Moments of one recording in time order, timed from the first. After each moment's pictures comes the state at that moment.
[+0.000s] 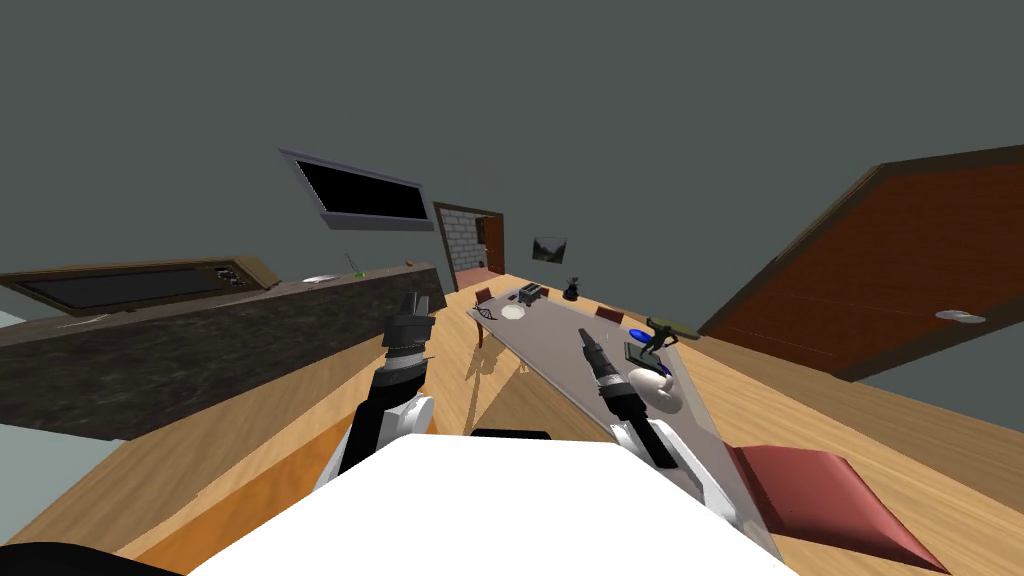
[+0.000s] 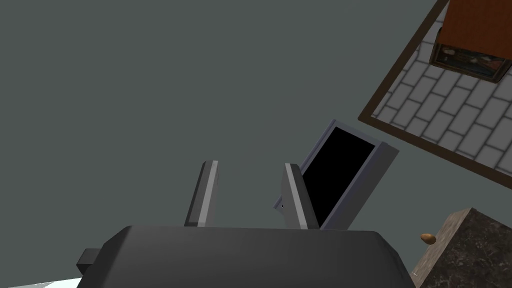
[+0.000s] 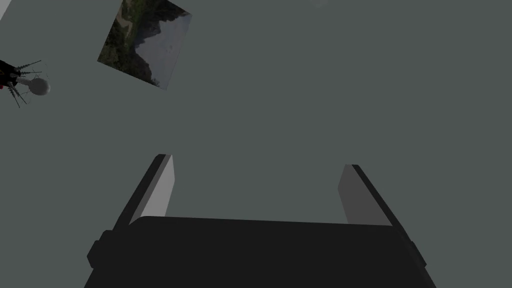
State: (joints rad) left arm 0.49 0.00 -0.04 -2.36 0.02 -0.47 0.06; right arm 0.45 -0.33 -0.01 -1.93 0.18 -0.32 -0.04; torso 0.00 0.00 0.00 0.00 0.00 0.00
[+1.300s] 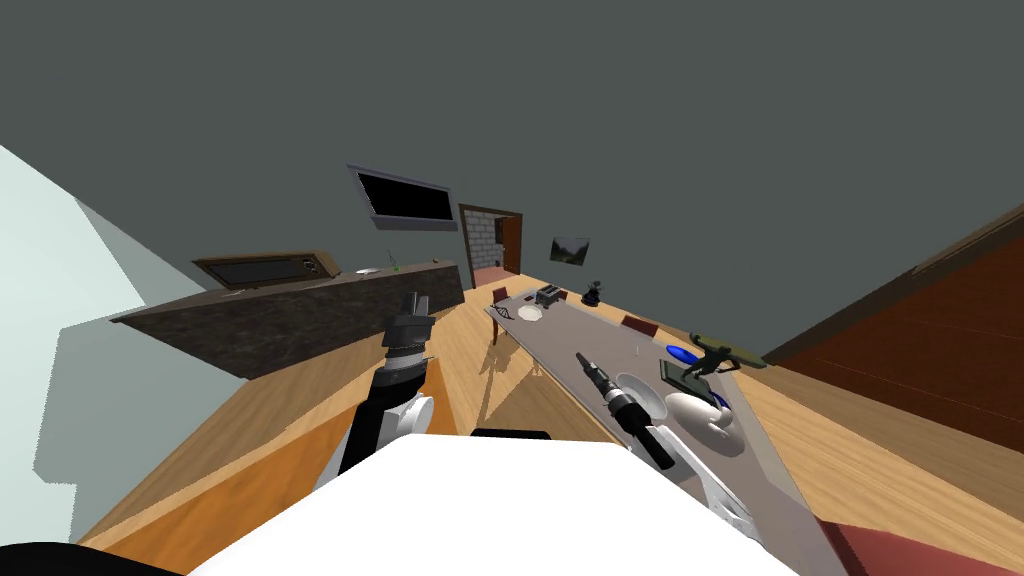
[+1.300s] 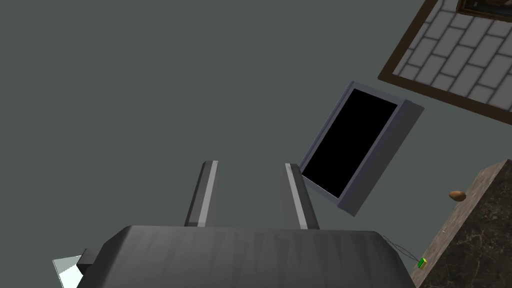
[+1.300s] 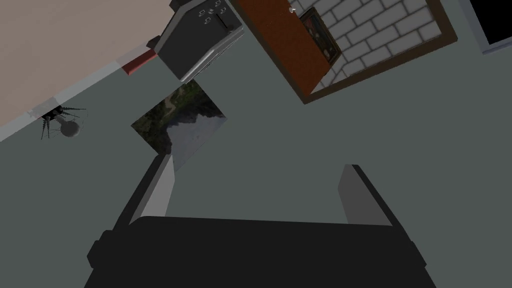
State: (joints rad) left arm 0.49 0.00 -0.04 -2.36 0.02 -0.47 0.06; right arm 0.39 -0.51 0.06 -1.60 0.34 -0.26 0.02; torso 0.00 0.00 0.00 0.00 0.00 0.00
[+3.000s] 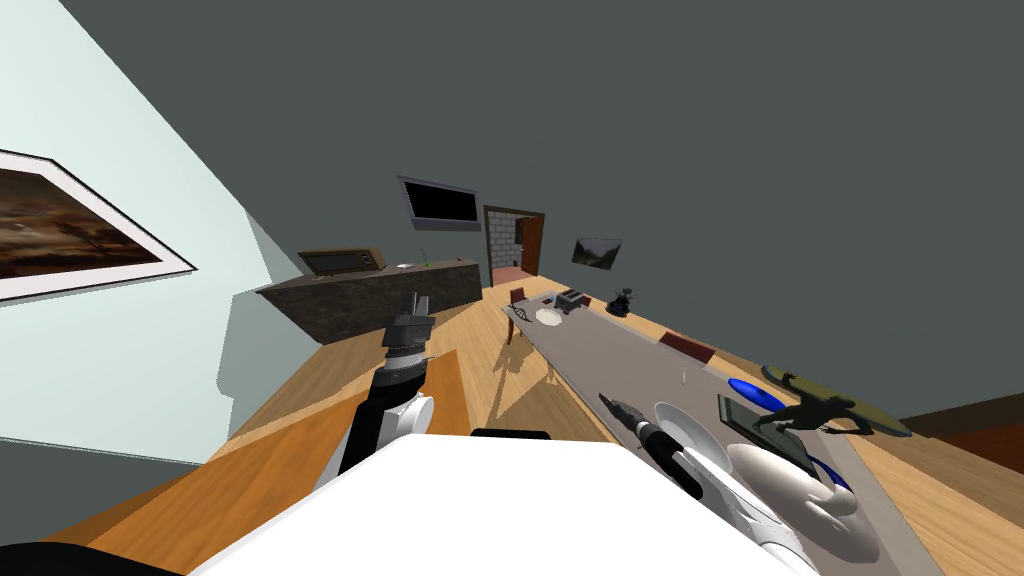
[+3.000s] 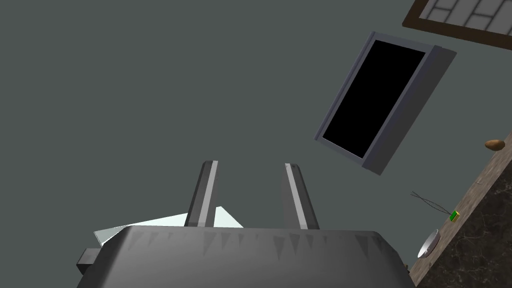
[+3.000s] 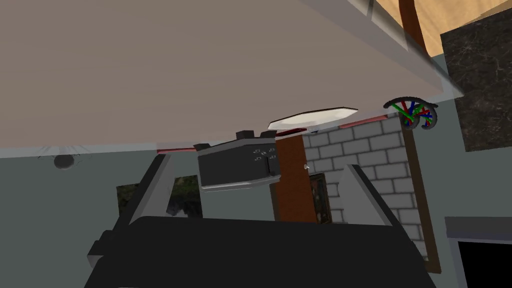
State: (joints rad) left arm 0.49 0.00 -0.04 -2.36 0.02 -0.47 0.06; right arm 0.29 -0.69 0.17 -1.11 0.54 -0.21 0.09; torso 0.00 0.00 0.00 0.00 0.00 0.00
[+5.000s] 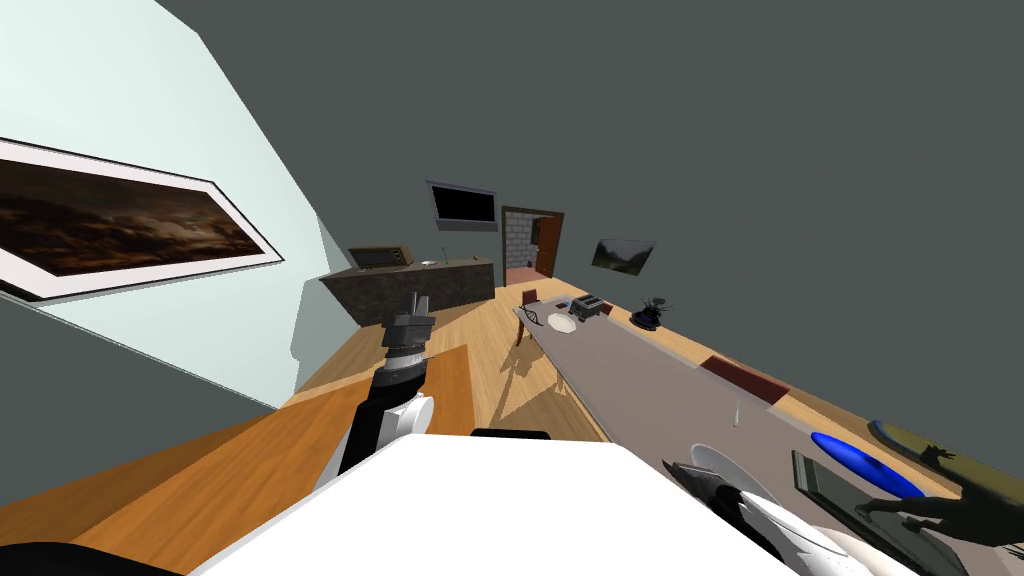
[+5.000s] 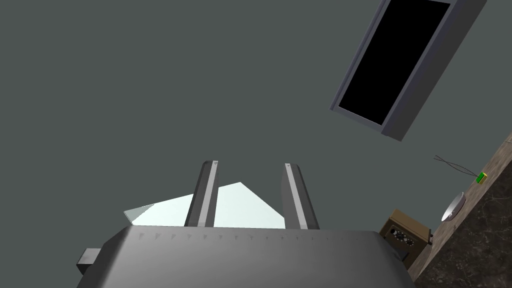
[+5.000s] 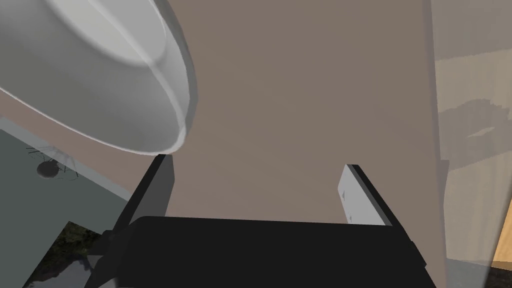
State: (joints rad) left arm 0.49 0.00 -0.04 -2.36 0.02 -0.47 0.06; right arm 0.16 -0.79 0.33 -0.55 0.74 -0.17 0.17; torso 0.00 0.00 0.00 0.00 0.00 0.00
